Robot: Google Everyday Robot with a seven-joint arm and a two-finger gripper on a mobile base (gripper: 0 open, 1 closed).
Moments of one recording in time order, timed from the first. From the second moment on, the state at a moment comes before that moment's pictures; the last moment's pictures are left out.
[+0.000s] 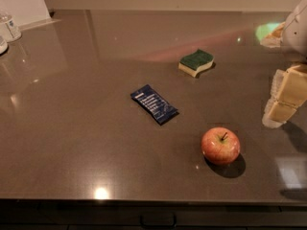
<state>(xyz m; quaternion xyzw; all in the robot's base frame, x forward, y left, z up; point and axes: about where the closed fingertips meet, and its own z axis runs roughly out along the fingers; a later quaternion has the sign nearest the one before) 0.438 -0.217 0.976 -0.60 0.78 -0.03 0.16</state>
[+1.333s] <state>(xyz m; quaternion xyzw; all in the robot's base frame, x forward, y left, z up) 0.400 -0.177 0.915 -0.67 0.73 0.00 0.14</state>
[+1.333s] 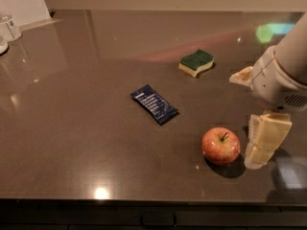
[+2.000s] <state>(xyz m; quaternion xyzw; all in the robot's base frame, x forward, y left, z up) 0.376 -0.150 0.875 -0.70 0.70 0.04 0.14</state>
